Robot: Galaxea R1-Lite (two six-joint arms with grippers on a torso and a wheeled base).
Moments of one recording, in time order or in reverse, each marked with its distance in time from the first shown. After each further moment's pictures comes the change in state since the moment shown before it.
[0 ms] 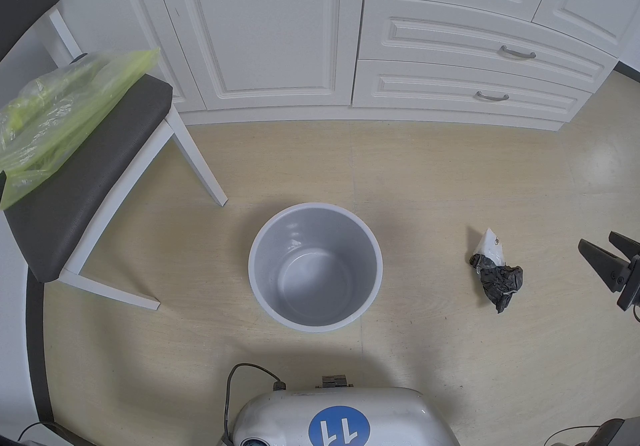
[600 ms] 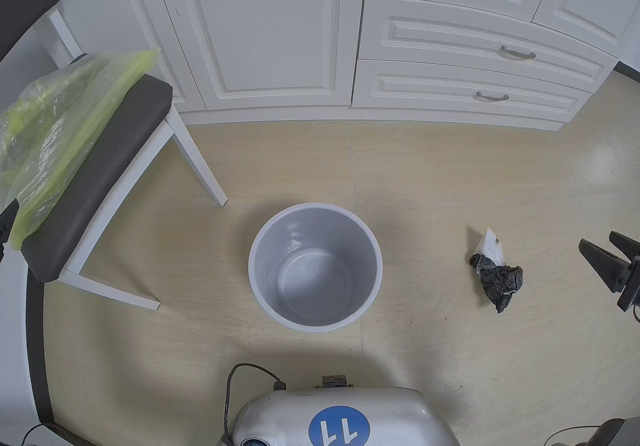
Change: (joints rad) left arm 0.045 -0.067 0.100 0.041 -0.216 0.034; right arm 0.001 -0.004 0.009 -0.015 0.000 -0.003
